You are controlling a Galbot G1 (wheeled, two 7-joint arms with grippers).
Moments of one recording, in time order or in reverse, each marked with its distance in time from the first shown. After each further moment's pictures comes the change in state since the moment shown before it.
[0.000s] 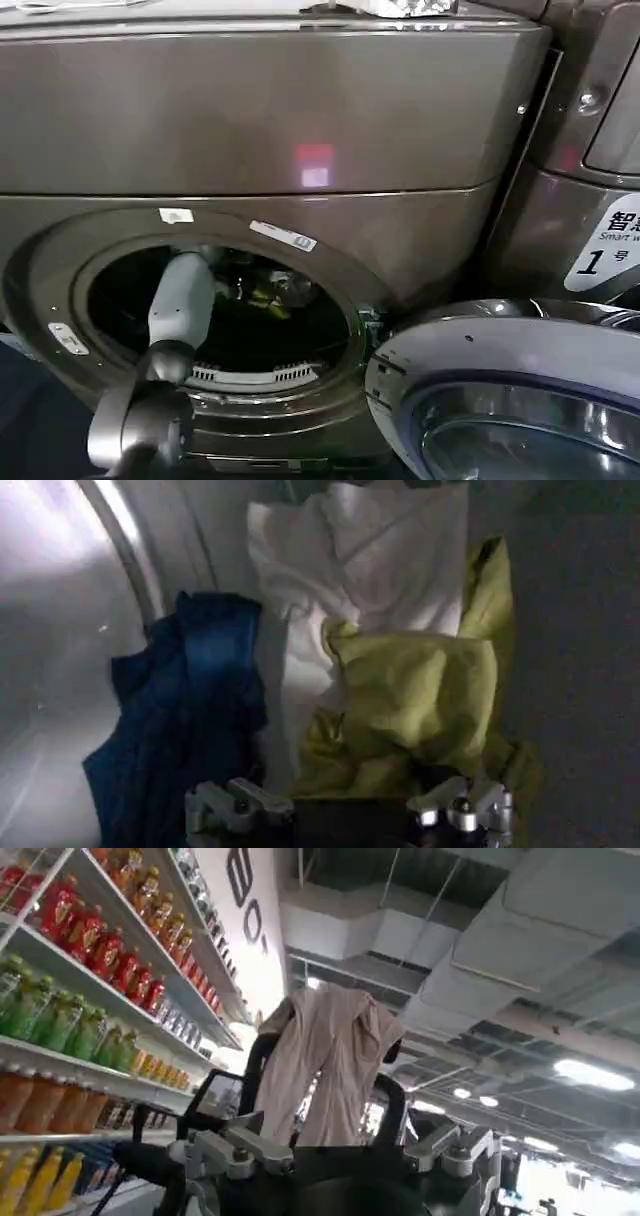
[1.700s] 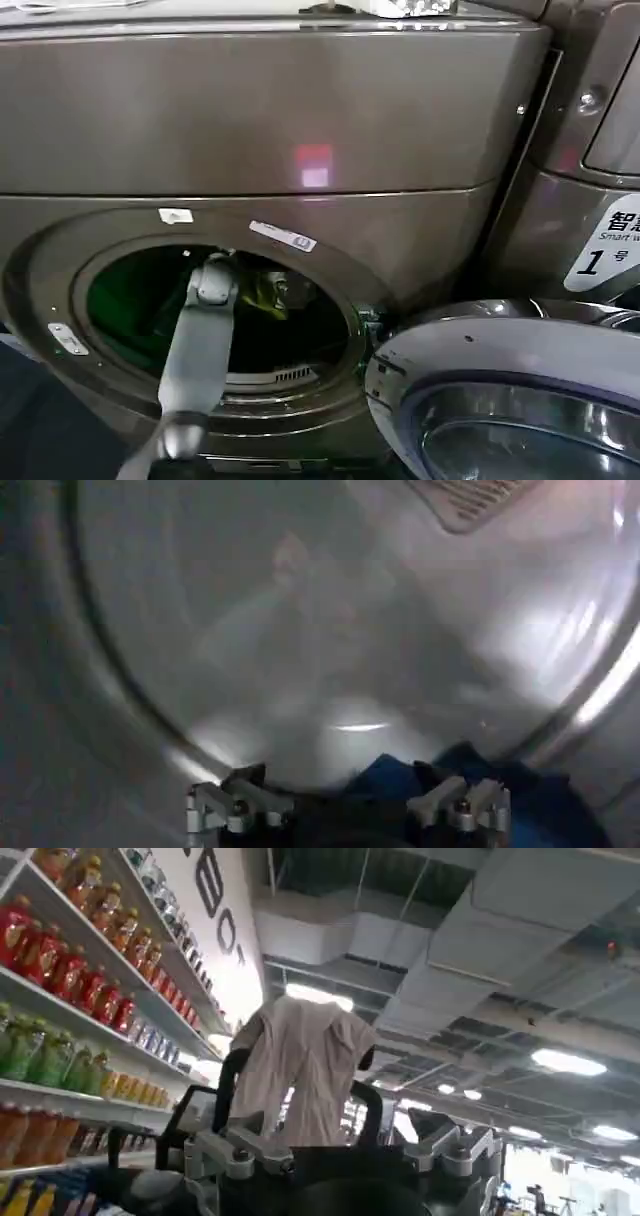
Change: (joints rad) left arm 0.226 -0.082 -0.017 -0.395 -0.088 0.245 -0.325; right arm -0.023 -0.043 0.070 -0.018 0.029 -0.027 -0.007
